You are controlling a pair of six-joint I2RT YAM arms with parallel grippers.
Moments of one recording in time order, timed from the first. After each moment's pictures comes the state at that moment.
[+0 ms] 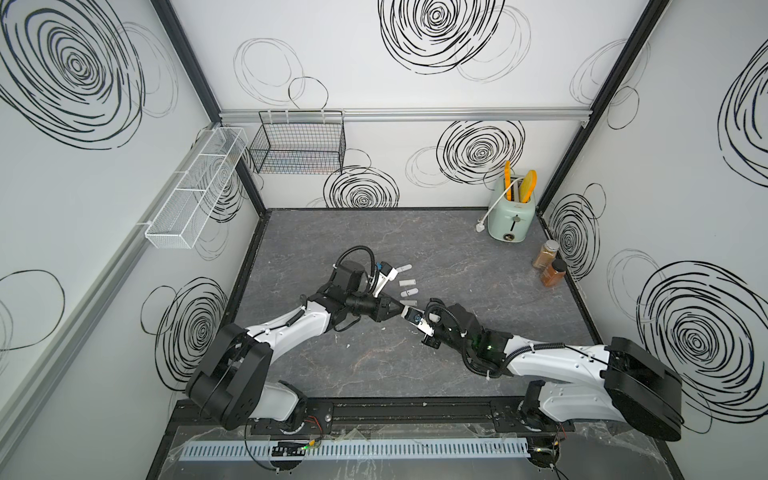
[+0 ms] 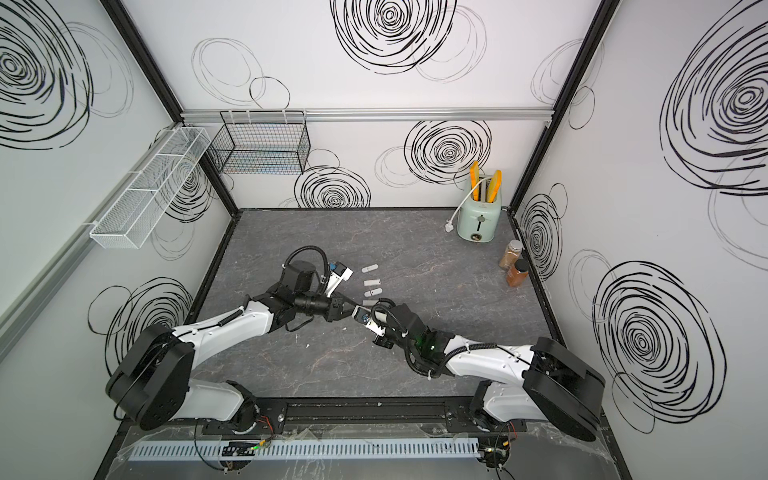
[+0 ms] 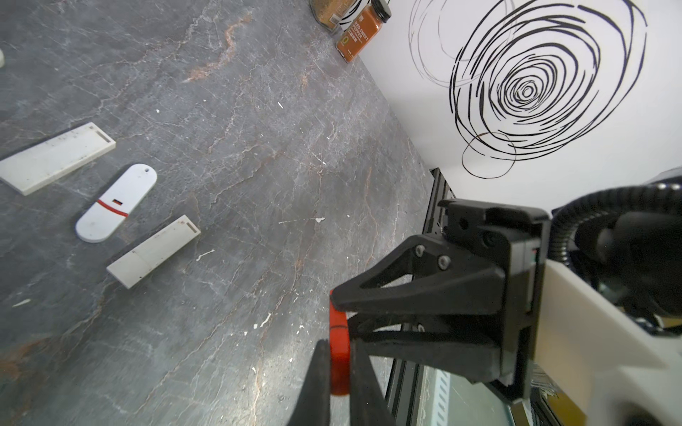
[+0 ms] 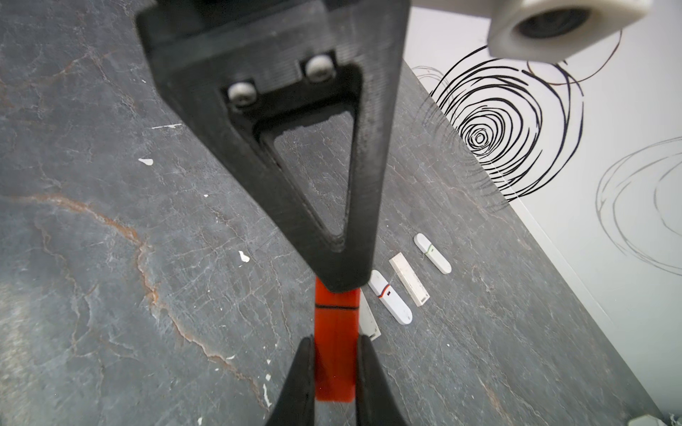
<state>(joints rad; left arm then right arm) -0.49 1.41 0.70 0.03 0.83 -0.31 1.04 1.27 0.49 0.31 0.16 -0.40</state>
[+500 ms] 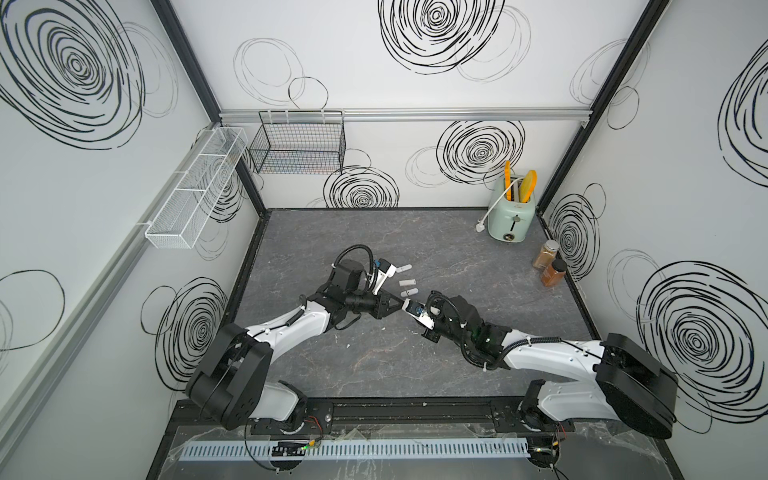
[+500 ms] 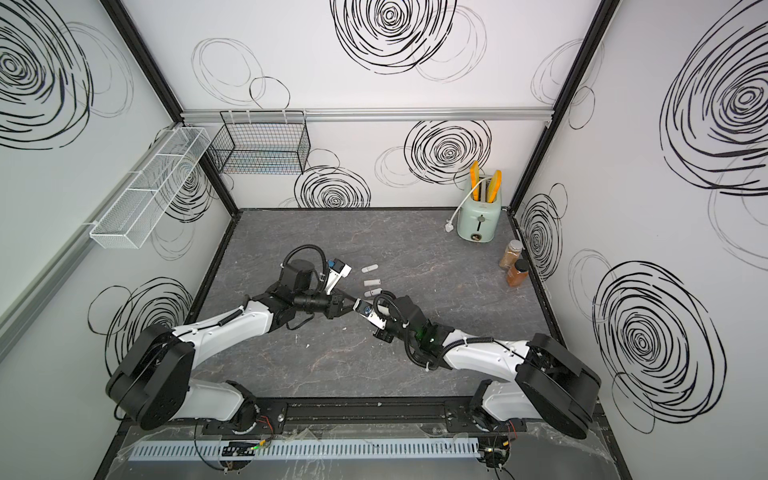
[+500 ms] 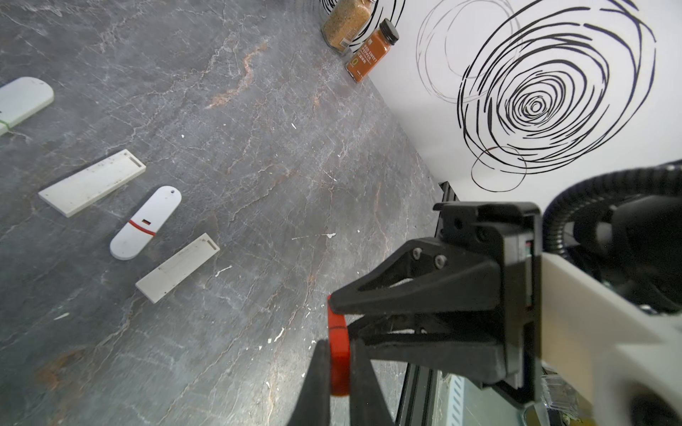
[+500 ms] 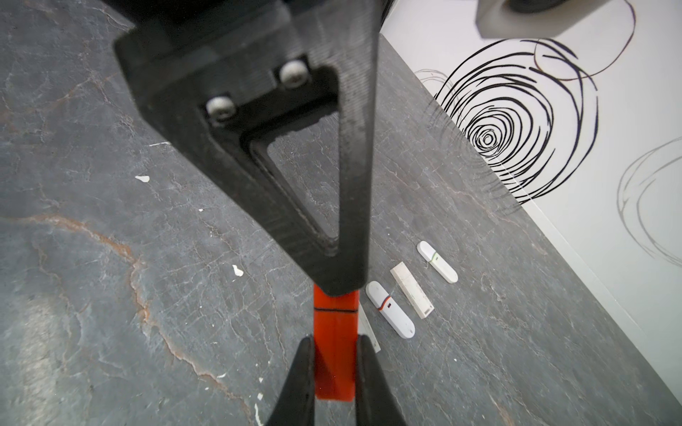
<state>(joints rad) -0.49 1.41 0.70 0.06 0.80 -0.33 0.98 1.29 0.51 0.33 0.07 -0.39</state>
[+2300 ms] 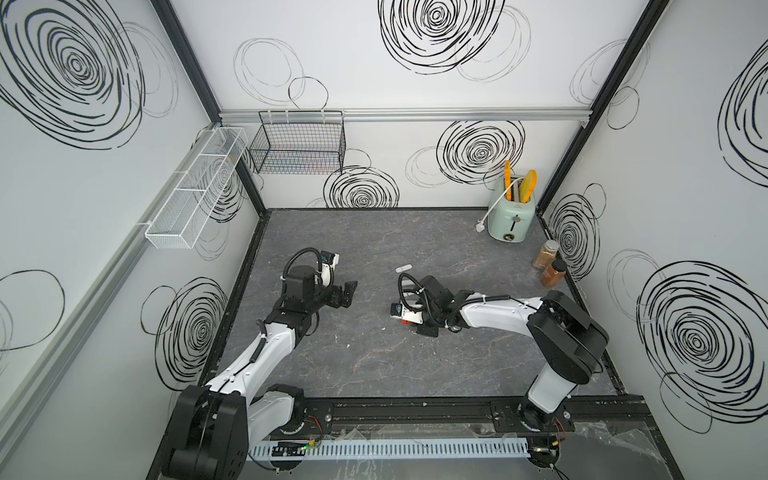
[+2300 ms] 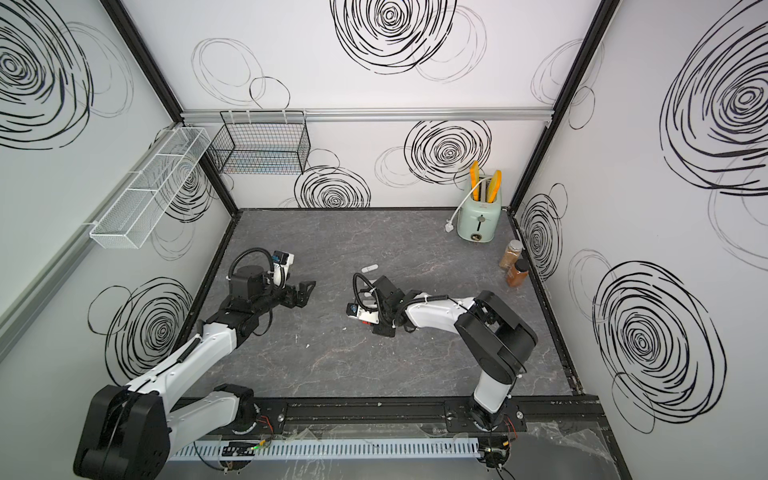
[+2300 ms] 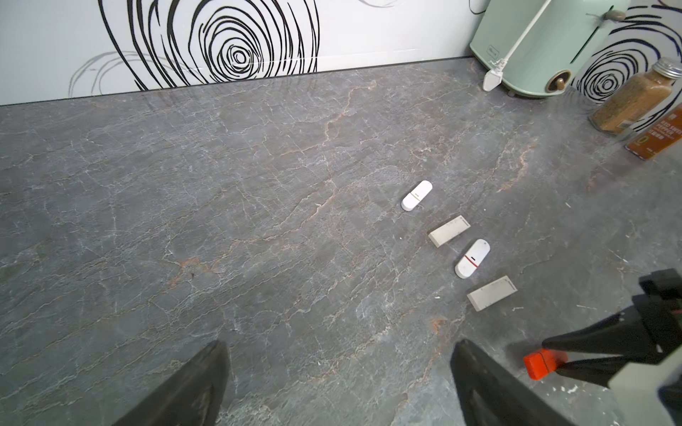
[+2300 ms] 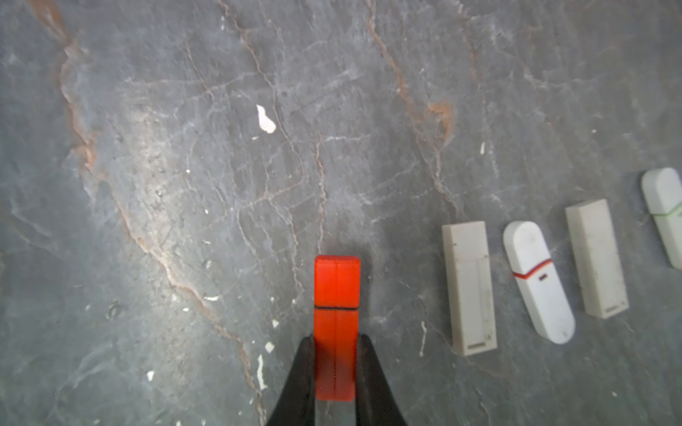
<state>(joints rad) -0.14 1.11 0.54 0.04 0.28 0.00 0.84 1.72 0.90 -0.26 -0.12 -0.63</state>
